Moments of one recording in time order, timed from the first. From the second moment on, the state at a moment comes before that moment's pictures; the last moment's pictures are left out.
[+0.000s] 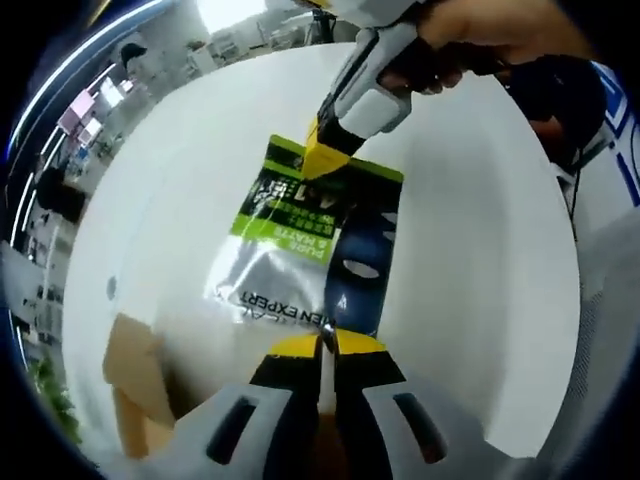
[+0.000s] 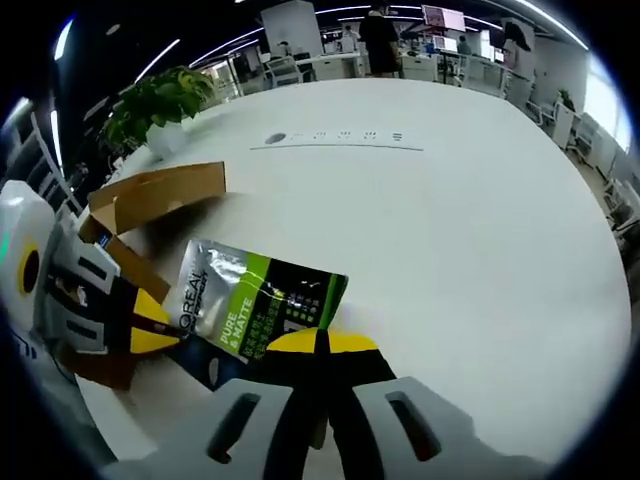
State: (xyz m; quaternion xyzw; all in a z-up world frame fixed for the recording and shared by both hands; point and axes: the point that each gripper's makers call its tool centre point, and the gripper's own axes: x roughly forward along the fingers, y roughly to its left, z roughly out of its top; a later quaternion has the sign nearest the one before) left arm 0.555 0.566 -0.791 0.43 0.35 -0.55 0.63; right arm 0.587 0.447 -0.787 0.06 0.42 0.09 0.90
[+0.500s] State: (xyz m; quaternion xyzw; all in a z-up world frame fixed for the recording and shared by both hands) left arm 0.556 0.566 -0.785 0.41 0.34 -0.55 0.64; right arm 0.587 0.445 -0.797 0.05 0.43 0.08 0.90
